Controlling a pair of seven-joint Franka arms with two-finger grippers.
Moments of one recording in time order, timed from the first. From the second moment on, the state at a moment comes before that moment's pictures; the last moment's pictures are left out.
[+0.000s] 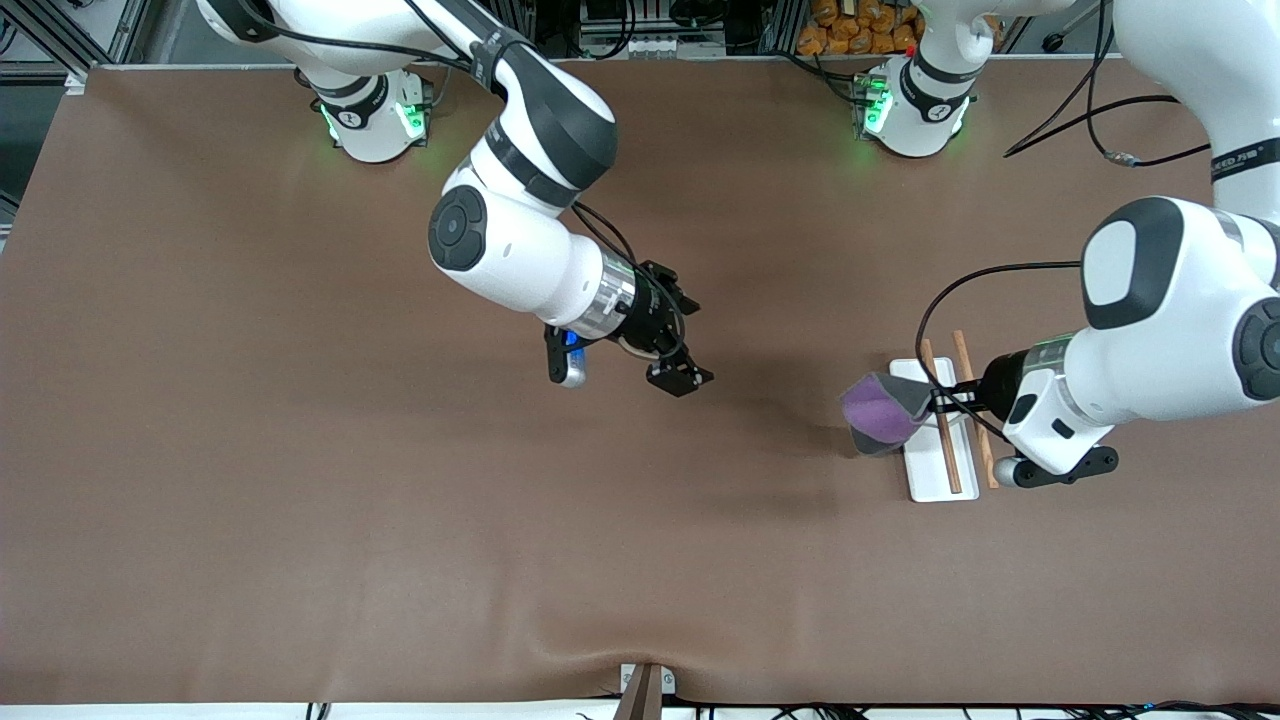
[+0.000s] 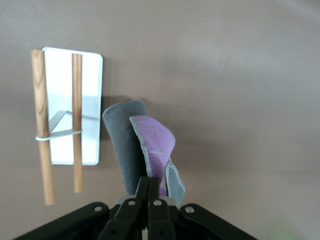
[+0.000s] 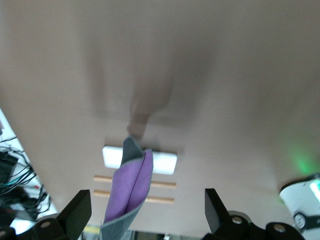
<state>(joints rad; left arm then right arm) -0.06 0.47 -0.12 -1.35 -0.21 1.66 -0.27 0.60 0.63 0.10 -1.17 0.51 2.13 1.85</state>
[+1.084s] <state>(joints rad) 0.11 0.48 -0.12 -1.38 -0.08 1.53 0.02 0.44 0.51 0.09 -1.17 0.39 1.73 1.48</state>
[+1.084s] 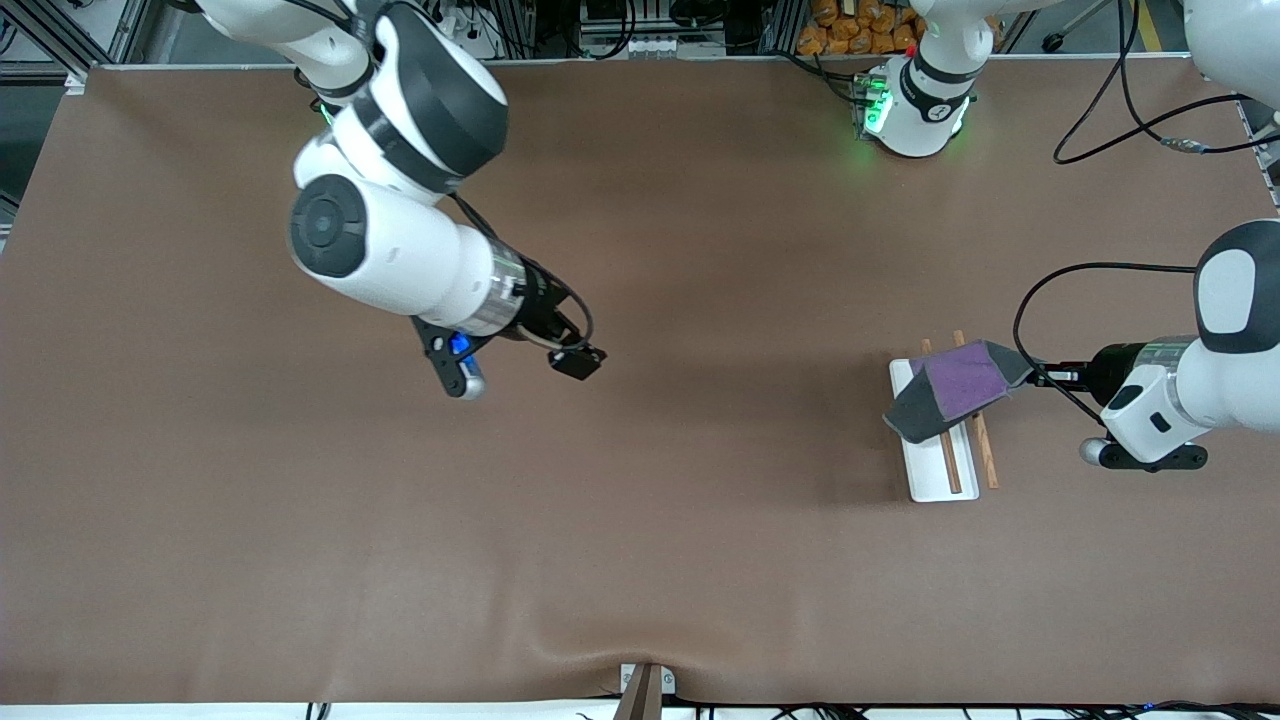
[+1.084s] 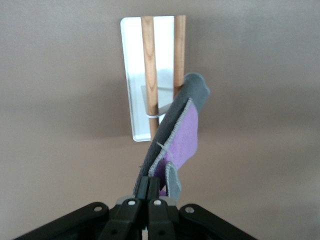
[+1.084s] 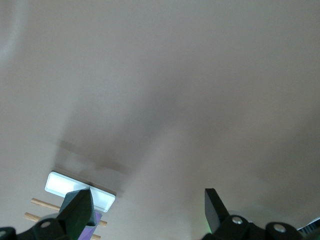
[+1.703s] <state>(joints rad) 0.15 0.53 -0.12 -1.38 -0.07 1.57 0.05 0.31 0.47 0.09 -1.17 0.36 1.57 1.22</state>
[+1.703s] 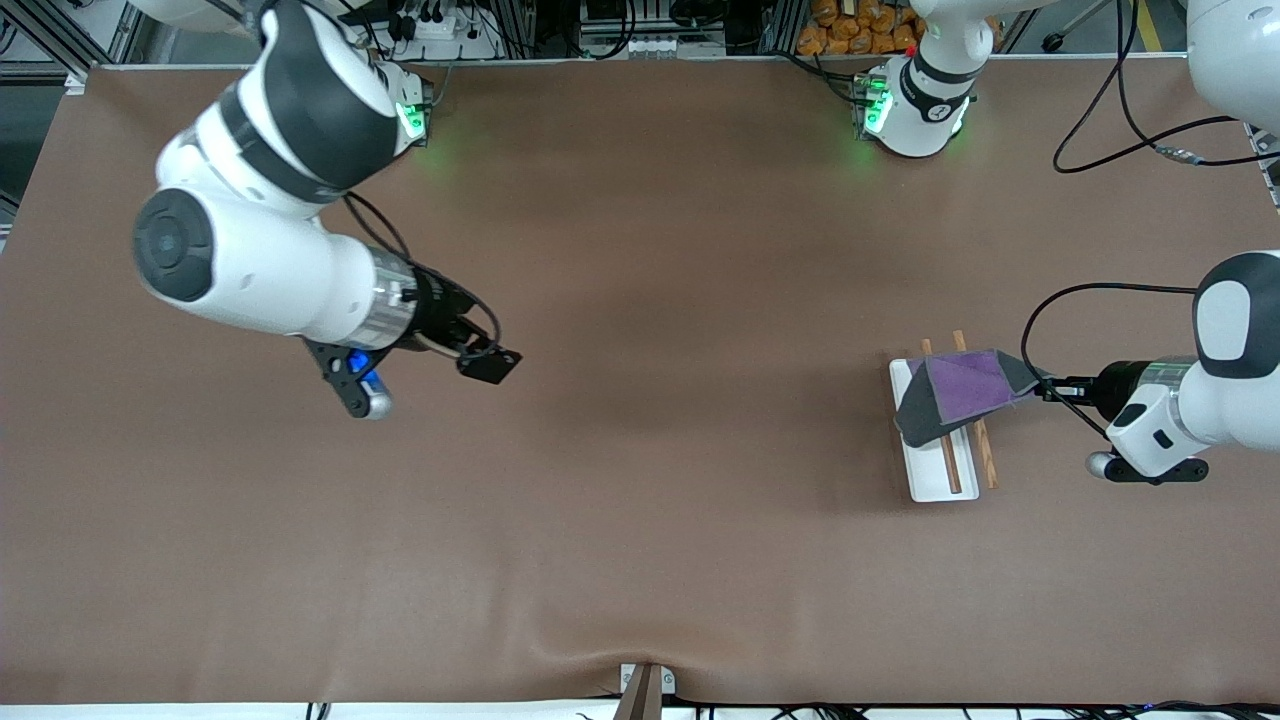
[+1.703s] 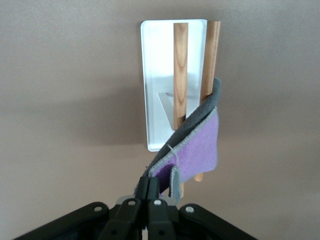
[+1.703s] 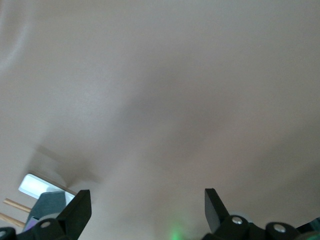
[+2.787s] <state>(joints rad) 0.20 0.57 -0.12 -1.38 -0.07 1.59 0.08 0.07 0.42 0.09 -1.17 0.15 1.39 0.50</state>
